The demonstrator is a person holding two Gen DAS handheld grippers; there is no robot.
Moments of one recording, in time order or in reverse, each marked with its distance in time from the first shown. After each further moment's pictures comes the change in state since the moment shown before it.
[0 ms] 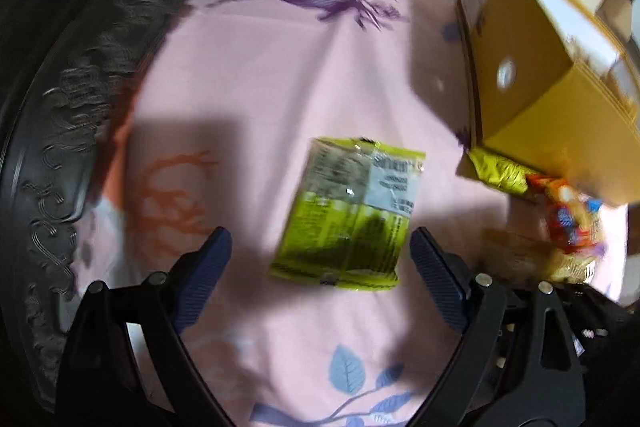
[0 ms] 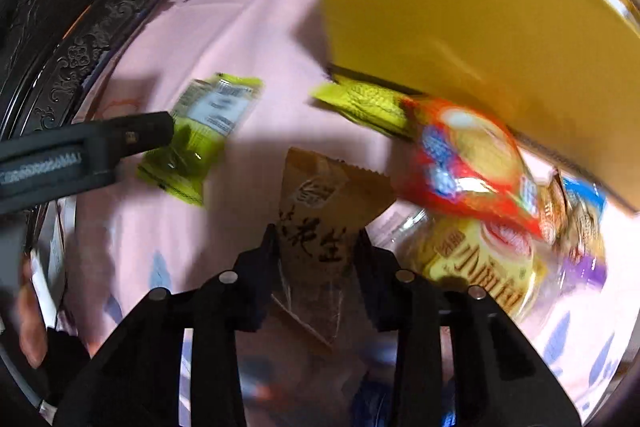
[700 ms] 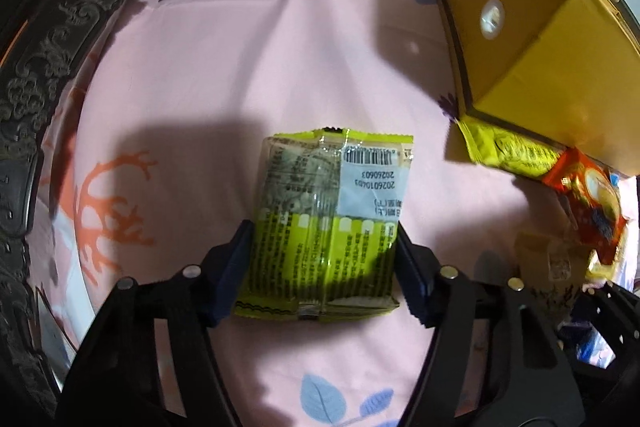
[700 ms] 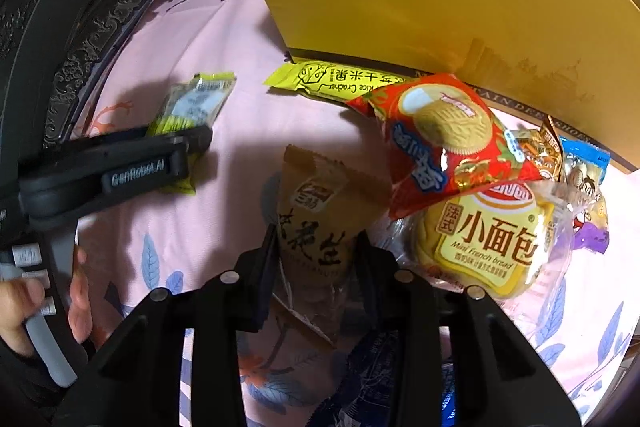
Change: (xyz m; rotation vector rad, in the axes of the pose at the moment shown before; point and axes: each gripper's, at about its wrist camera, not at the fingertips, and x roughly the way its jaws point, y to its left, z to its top) left arm 0.020 -0.019 -0.018 0.062 0.004 -0.044; right arm -0.008 -0.010 -0.011 0.054 -0.017 0.013
